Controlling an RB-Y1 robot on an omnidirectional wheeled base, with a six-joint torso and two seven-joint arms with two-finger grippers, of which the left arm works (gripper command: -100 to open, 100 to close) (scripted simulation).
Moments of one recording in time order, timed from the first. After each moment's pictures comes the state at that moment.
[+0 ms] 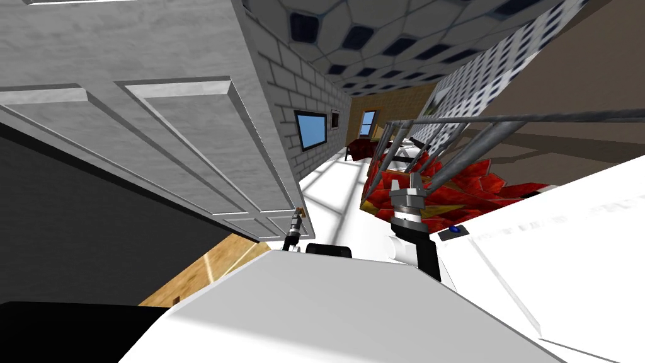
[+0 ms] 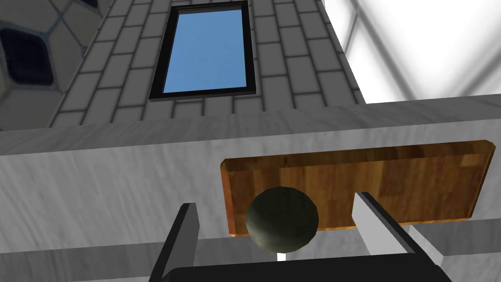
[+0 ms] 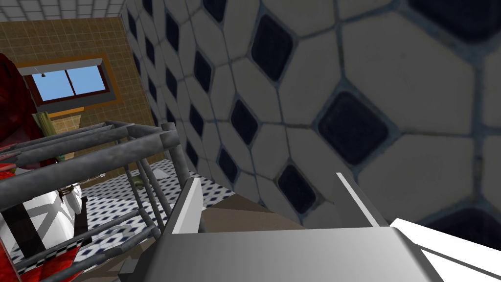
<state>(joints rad) 0.17 0.06 -0.08 -0.97 0.17 -0.78 -0.08</state>
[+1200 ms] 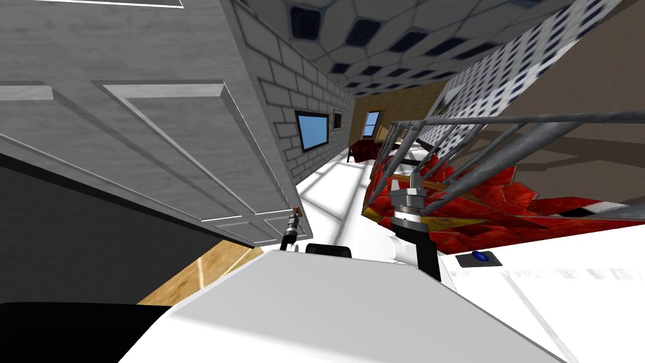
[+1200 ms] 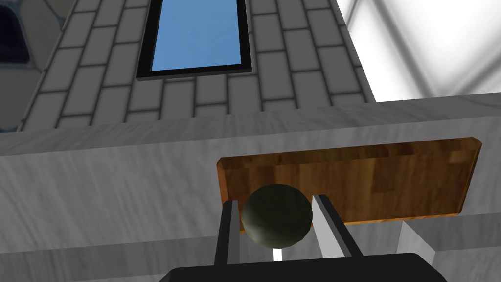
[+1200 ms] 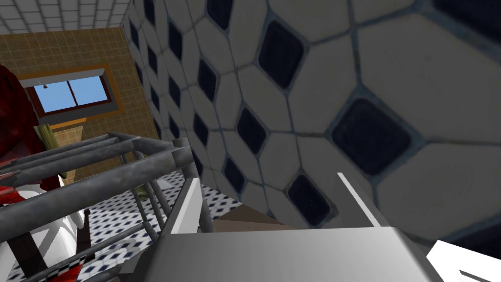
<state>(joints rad) 0.15 0.07 -0.02 -0.95 0.20 -0.76 -0.10</state>
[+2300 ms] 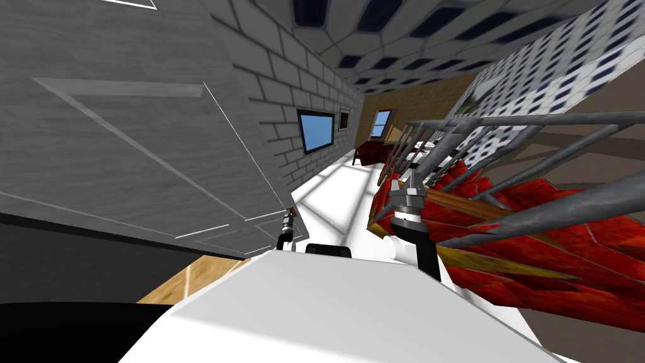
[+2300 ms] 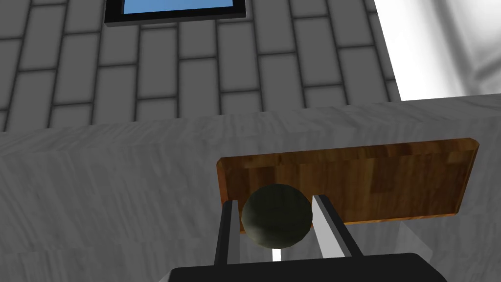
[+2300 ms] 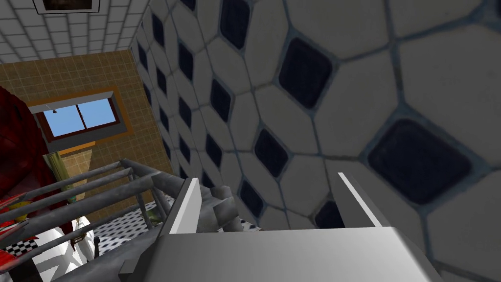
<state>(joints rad) 0.13 0.05 0.09 -0.95 0.26 -0.73 -0.13</state>
